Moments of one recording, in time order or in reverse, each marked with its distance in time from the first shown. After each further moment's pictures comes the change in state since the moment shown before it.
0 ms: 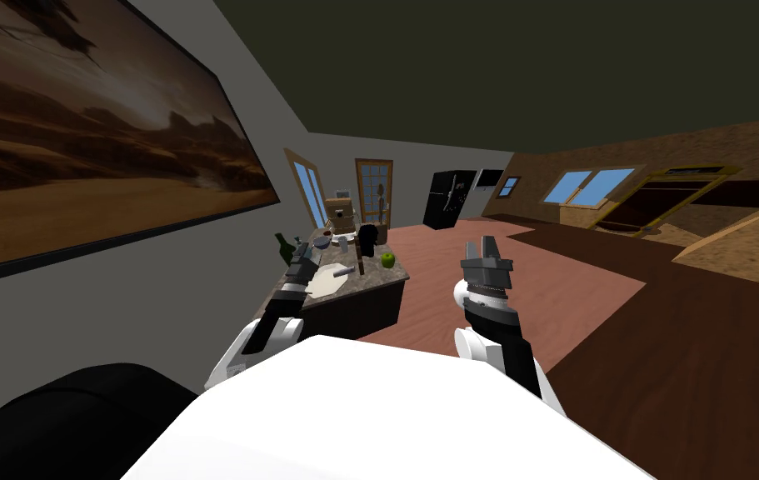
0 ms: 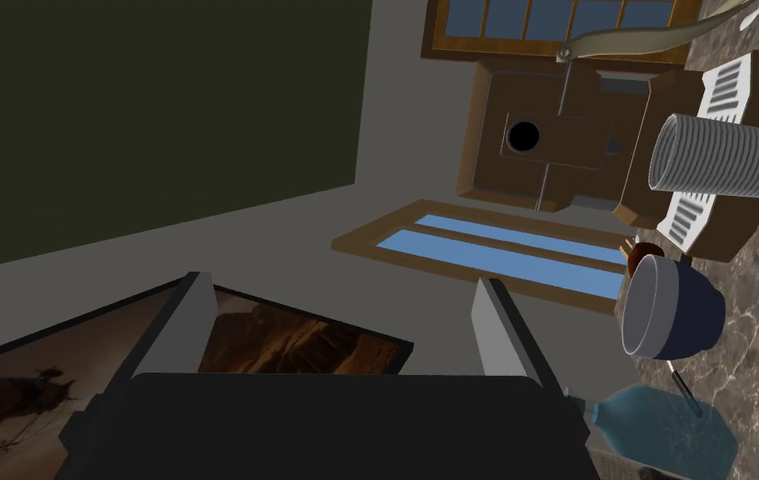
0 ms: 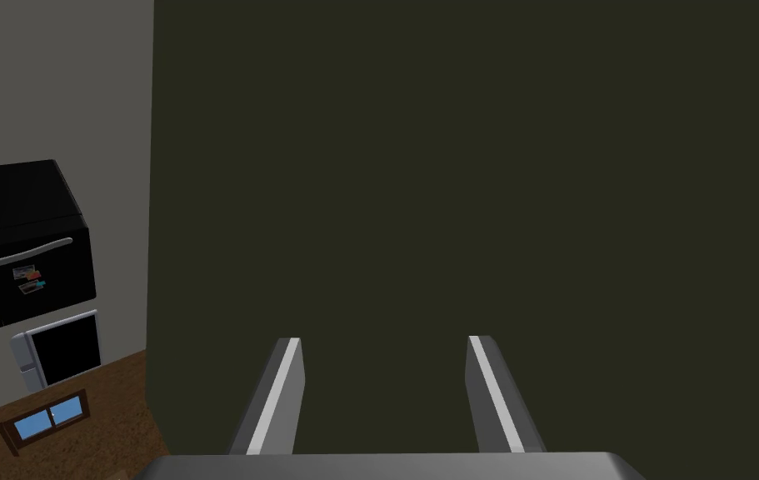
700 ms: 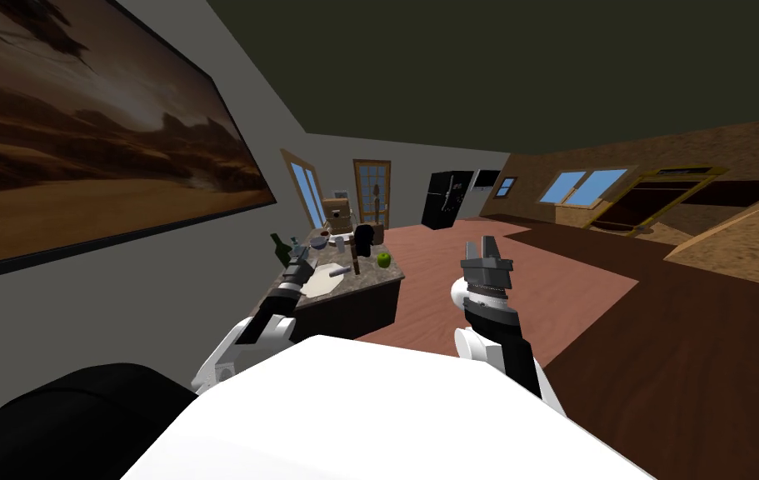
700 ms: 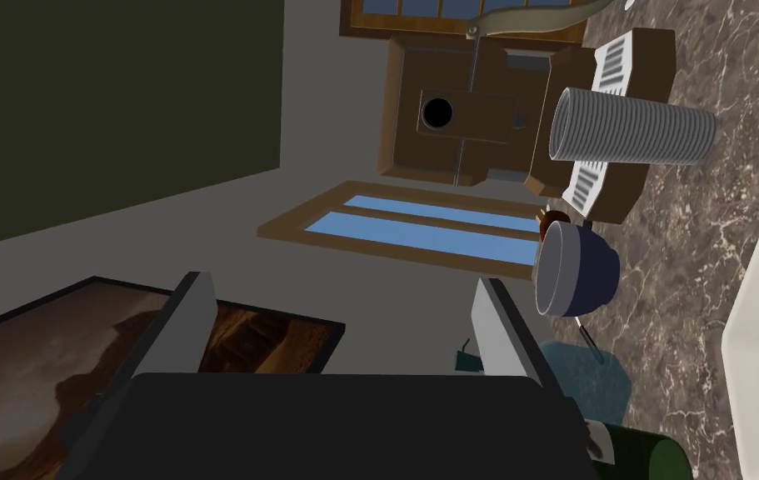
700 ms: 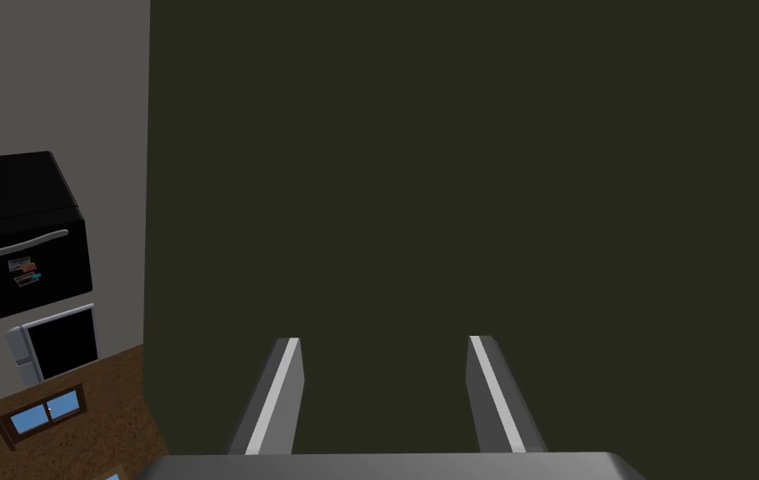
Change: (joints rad) left arm -0.002 0.085 0.057 0.042 0.058 0.152 0.069; right arm 0.000 0.000 0.000 0.000 0.000 0.000 0.000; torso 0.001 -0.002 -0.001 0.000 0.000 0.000
